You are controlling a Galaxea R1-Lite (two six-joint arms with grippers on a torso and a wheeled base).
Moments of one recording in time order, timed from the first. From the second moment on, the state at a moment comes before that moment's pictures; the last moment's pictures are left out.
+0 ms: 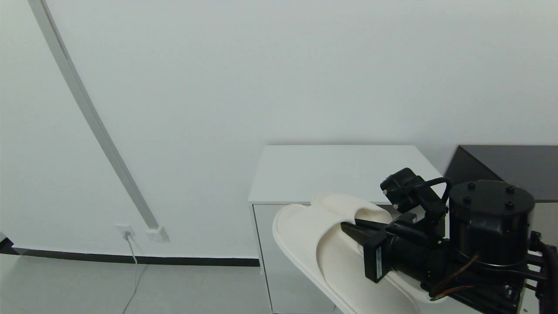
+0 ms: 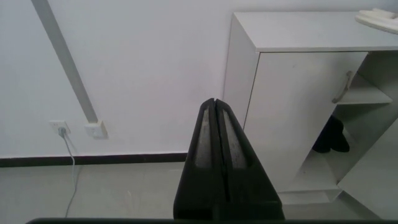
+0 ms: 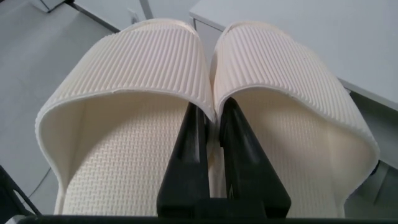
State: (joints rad) left arm 0.00 0.00 0.00 0.00 -0.02 0.00; right arm 0.85 1.59 -0.62 -0.73 -0.16 0.13
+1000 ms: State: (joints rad) left arm 0.00 0.00 0.00 0.00 -0.02 0.00; right arm 0.85 1.60 -0.62 -0.73 -0.16 0.13
